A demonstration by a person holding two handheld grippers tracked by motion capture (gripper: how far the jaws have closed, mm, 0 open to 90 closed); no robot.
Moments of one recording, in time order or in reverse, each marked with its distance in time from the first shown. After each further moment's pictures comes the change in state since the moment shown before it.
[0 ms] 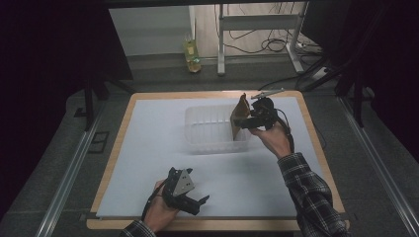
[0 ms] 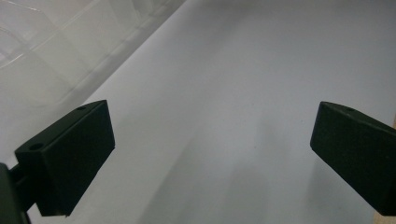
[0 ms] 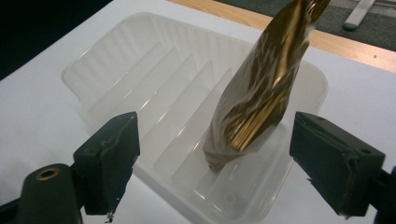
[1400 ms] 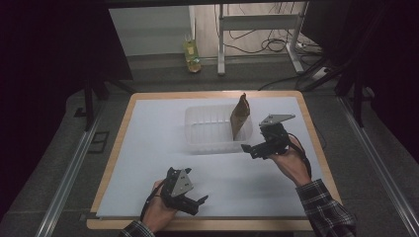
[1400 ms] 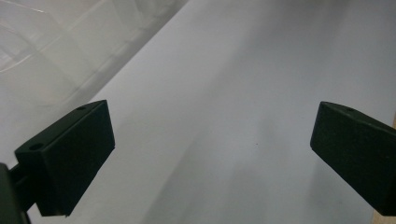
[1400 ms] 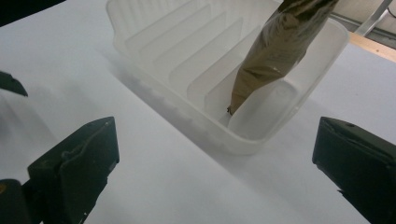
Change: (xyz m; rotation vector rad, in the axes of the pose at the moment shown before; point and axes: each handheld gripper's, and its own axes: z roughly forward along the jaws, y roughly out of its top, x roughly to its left) left arm 0.002 -0.001 -0.005 -0.014 0.010 -0.005; right arm 0.027 -0.060 -0.042 -0.015 0.000 -0.168
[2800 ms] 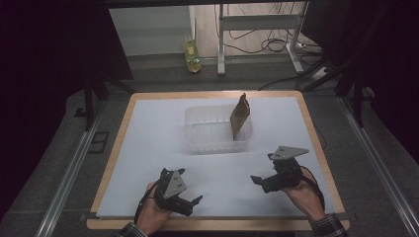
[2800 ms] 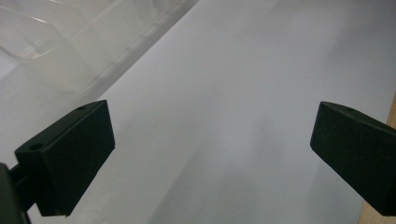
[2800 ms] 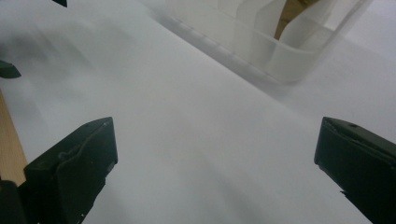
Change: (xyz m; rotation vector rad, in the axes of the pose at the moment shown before) left arm 0.003 -0.006 -0.015 0.000 0.022 -0.012; right arm 0.029 -0.078 -0.028 -0.007 0.059 -0.045
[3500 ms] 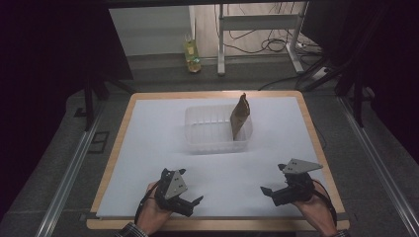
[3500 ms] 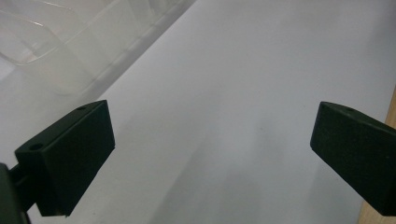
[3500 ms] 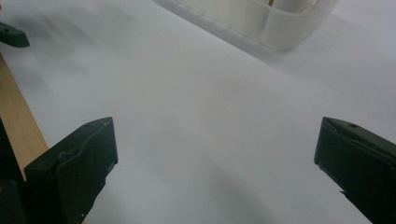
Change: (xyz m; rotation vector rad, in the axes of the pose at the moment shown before) left arm -0.001 0.000 0.001 0.005 -0.002 0.018; right arm 0.007 -0.035 -0.024 -0.014 -0.029 0.011
